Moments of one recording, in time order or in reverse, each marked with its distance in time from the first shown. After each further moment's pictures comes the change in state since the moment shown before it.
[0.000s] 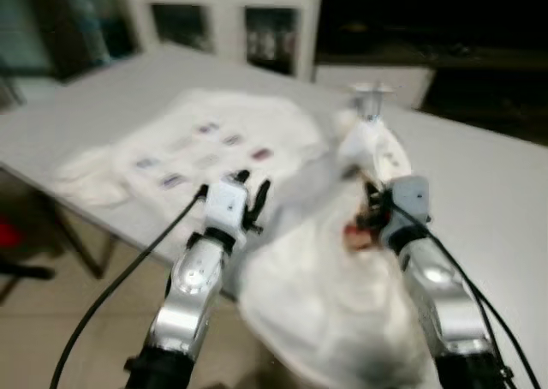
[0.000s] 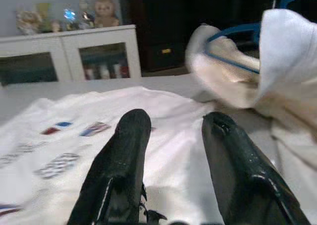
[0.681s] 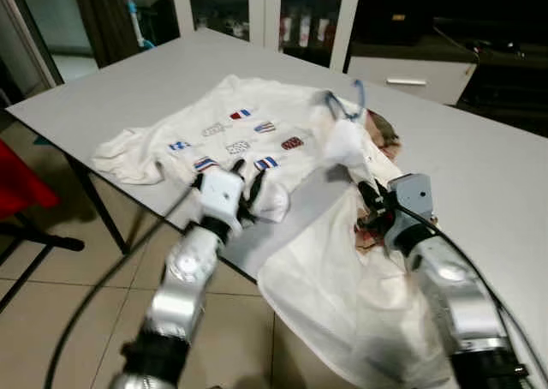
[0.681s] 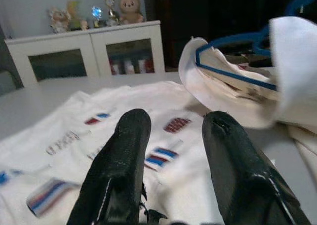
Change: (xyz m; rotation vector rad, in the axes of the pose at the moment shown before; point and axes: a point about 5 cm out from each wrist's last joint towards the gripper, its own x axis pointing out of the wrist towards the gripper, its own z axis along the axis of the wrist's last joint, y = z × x) left arm 0.011 0.022 0.010 0.053 -0.027 0.031; right arm -0.005 -0.011 0.006 -0.059 -0.039 0.230
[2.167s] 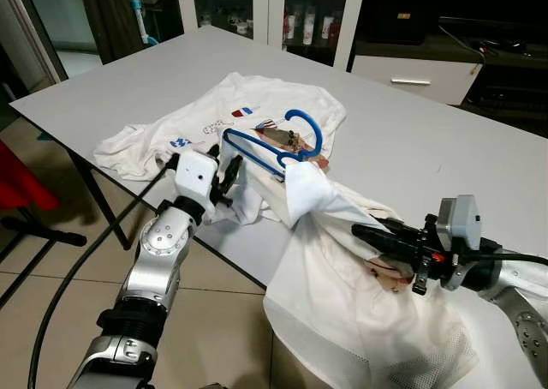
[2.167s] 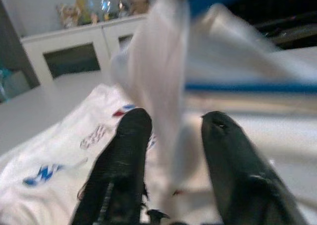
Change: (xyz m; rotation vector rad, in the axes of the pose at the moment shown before) left arm 0.007 0.039 -0.013 0.058 0.052 -0.011; right arm -0.067 -0.003 0.042 -0.040 -0.066 0.674
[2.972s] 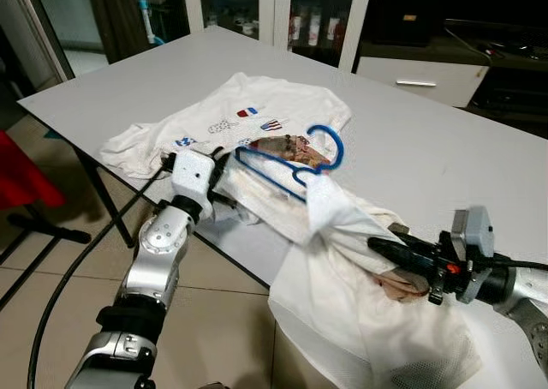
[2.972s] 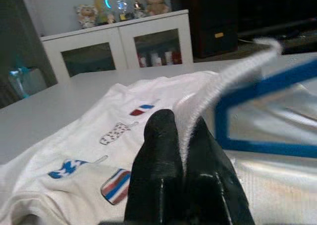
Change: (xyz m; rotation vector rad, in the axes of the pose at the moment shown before) left arm 0.003 0.007 0.004 -0.001 -0.013 0.050; right arm -0.021 -0.002 -0.021 0.108 0.049 -0.038
